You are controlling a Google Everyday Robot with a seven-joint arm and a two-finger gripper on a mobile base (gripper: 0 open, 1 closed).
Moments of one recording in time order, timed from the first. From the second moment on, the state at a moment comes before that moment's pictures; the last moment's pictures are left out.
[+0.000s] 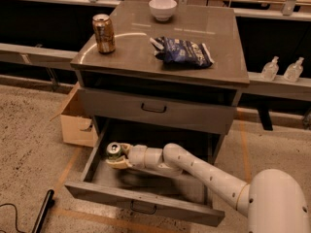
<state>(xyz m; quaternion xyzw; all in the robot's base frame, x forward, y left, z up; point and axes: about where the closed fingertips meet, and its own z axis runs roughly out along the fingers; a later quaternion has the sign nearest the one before) 0.618 0.169 0.477 -0.47 0.57 0.43 0.52</state>
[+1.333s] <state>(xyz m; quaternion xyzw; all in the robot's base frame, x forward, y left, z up) 0.624 0.164 0.432 -0.48 0.60 0.41 0.50</state>
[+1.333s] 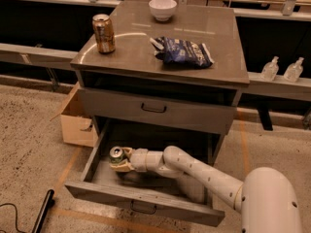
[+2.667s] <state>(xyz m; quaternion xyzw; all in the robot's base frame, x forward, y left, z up) 0.622 0.160 0.435 -0.48 0.61 0.39 0.50</state>
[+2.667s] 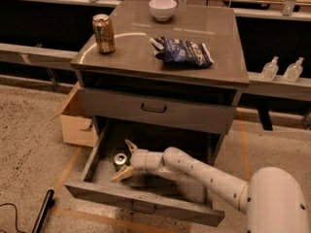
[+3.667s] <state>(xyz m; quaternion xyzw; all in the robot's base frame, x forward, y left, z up) 0.616 0.084 0.474 -0.50 0.64 0.33 0.48</state>
